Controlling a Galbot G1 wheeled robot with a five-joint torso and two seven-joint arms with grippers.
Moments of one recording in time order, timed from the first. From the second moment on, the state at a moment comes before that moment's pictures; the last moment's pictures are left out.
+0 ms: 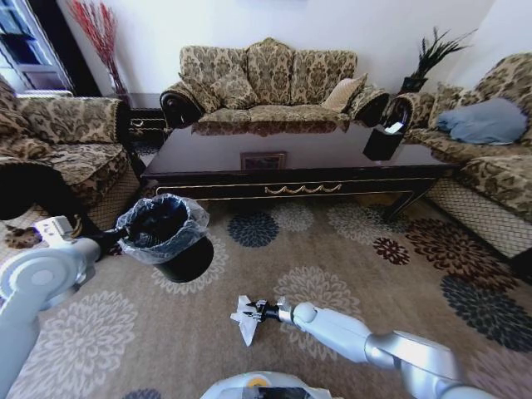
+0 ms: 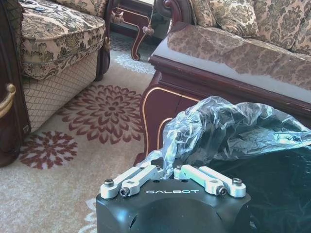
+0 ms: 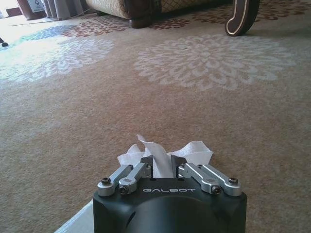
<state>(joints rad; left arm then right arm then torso) 1.27 -0.71 -0.94 -2.16 -1.57 0.69 -0.72 -0.56 1.15 -0.82 0.91 0.65 0.26 -0.44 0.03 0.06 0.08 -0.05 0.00</state>
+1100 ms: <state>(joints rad) 1.30 -0.75 -0.87 -2.23 -1.54 0.69 -0.73 -0.55 0.88 -0.47 1.46 0.81 0.30 -0.20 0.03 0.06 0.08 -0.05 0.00</state>
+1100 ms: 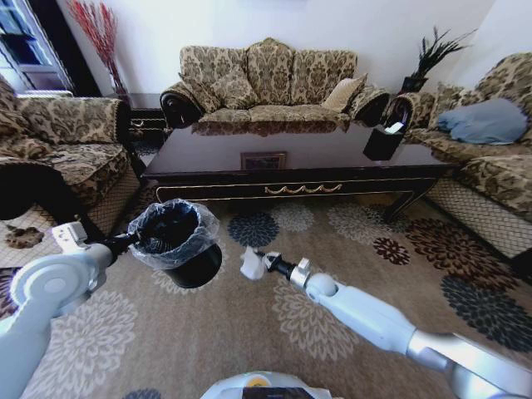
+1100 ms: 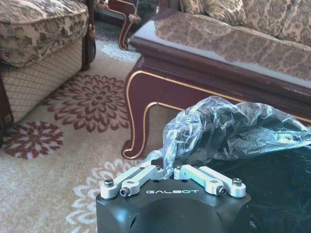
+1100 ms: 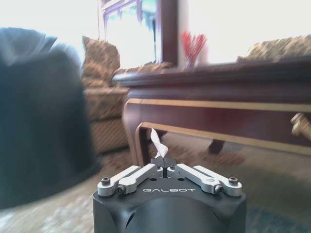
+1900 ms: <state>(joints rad) 1.41 -0.82 -0.76 -2.26 -1.38 0.64 -0.67 -0.21 0.93 -0.46 1.61 0.97 0.32 -0.08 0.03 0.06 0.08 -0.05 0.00</state>
